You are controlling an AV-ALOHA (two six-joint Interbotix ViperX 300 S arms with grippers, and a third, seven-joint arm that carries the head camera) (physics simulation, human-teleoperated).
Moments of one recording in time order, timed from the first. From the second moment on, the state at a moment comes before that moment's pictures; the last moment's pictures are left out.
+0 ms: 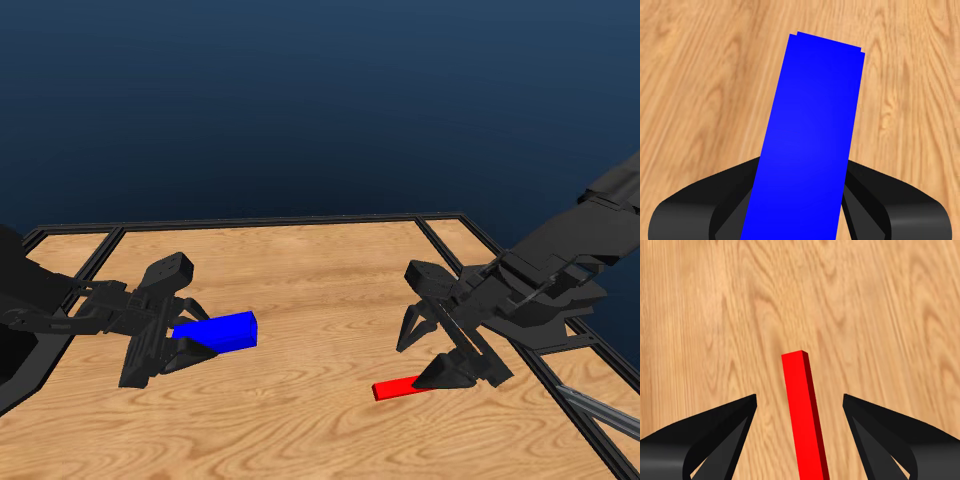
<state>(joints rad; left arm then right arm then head) -0.07 -0.05 1.13 -0.19 -0.27 -0.13 0.31 -0.19 1.02 0.03 0.09 0.55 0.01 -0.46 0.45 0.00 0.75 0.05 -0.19</state>
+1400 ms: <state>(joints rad) -0.17 -0.05 1.17 -0.33 -0.46 -0.11 0.53 -0.06 0.89 -0.47 0.56 1.33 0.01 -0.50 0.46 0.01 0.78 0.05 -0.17</state>
